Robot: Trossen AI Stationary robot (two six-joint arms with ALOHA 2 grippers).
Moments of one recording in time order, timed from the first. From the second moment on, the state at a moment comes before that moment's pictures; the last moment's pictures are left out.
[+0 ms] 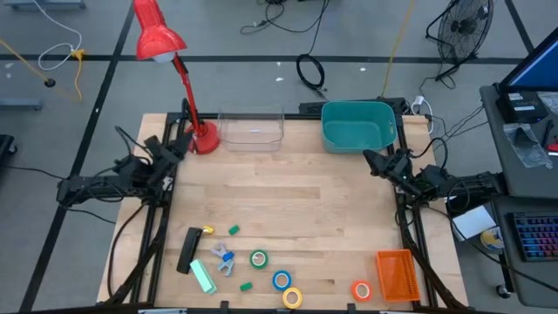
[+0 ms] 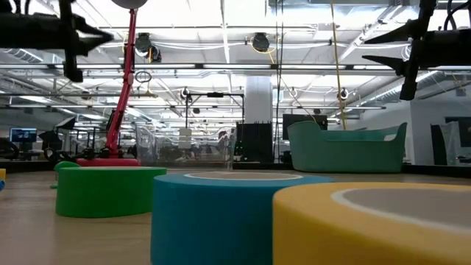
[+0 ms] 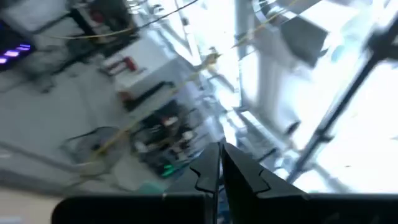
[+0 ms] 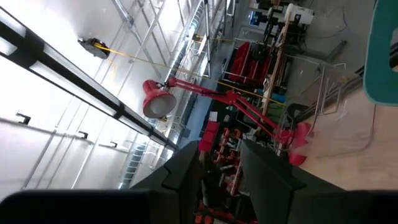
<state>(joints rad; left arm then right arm) 0.10 0.14 0.08 0.56 -0.66 -0.72 0.12 0.01 0.01 0.33 0.69 1.13</state>
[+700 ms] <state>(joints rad) 0.14 0.32 0.49 0.10 0.34 -0.83 0.12 0.01 0.01 0.33 0.76 1.04</state>
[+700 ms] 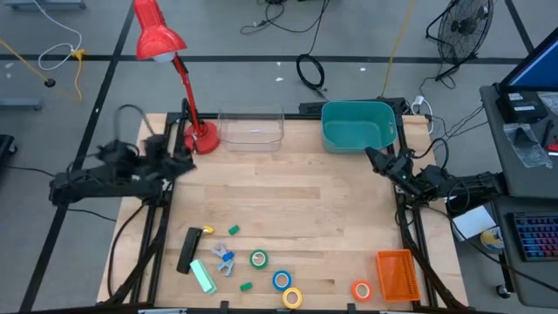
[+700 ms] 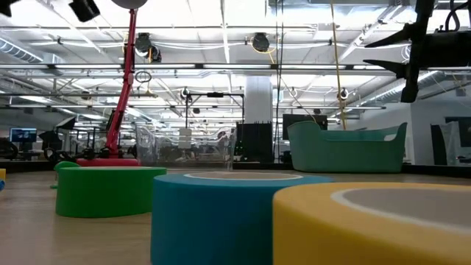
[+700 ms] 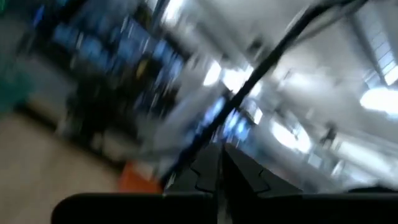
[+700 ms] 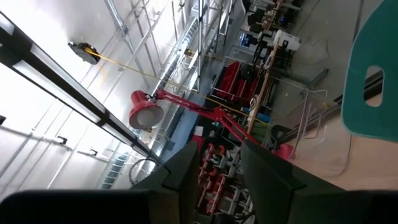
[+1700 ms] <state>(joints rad) -0.43 1.08 0.78 -0.93 0.18 -0.14 0.12 0.10 0.01 0.32 0.77 1.04</state>
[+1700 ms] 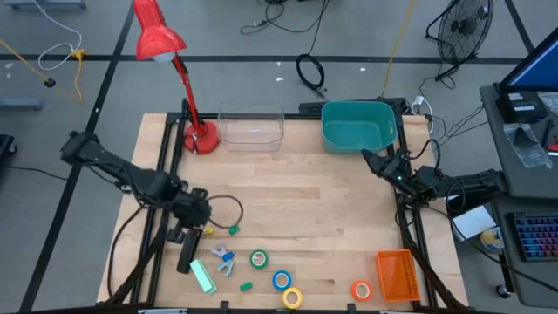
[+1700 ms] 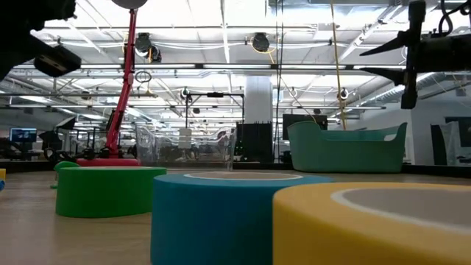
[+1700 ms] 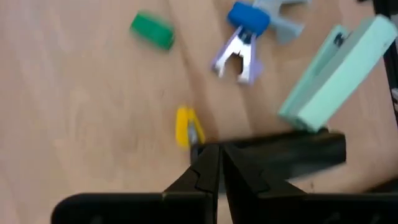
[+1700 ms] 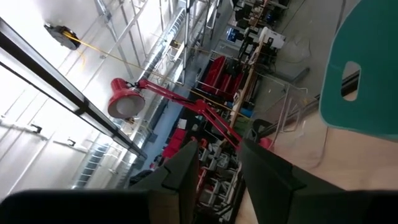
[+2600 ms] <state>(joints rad) -0.48 1.47 0.83 -0.52 0.14 -0.32 0.12 0.16 0.01 0.30 0.67 1.15</state>
